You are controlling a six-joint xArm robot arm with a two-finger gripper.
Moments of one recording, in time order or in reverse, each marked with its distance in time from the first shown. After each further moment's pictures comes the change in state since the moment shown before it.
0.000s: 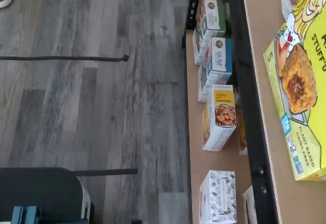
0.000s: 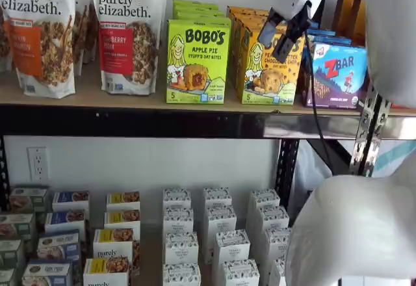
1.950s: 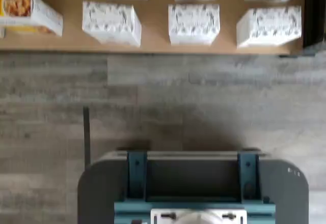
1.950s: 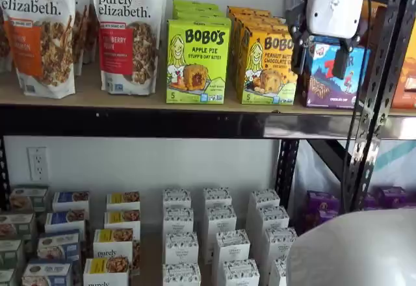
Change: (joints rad) arm 0.204 -0.255 0.072 -0.446 0.189 1.679
